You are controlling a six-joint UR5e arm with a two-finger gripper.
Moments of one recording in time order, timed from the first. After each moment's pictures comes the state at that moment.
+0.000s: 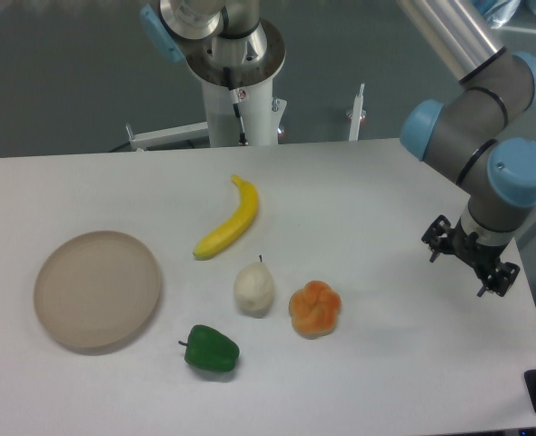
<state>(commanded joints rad) 2.55 -2.18 -1.37 -1.10 1.57 1.52</state>
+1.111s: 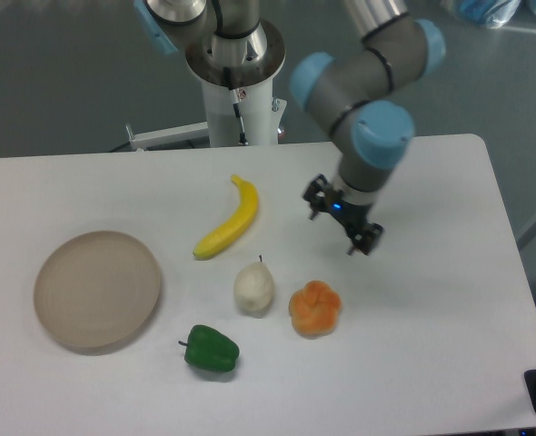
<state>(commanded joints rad) 2.30 -1.76 -1.94 -1.10 1.48 1.21</state>
